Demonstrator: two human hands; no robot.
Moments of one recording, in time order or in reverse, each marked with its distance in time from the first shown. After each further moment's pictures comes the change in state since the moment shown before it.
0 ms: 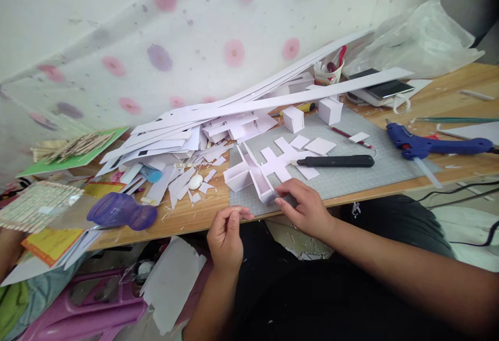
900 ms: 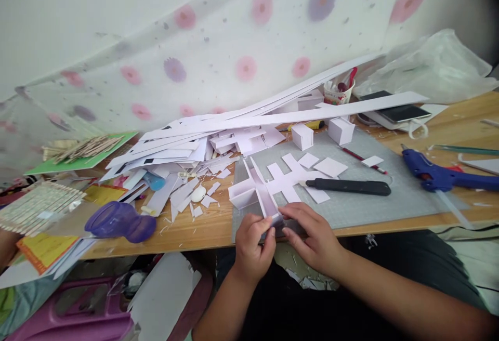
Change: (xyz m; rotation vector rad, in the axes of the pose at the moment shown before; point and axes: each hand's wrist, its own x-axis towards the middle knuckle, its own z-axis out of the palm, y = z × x) left_hand 0.022 -0.016 0.025 0.313 -0.291 0.653; right_hand -0.001 0.001 0.000 0.066 -0.049 -0.076
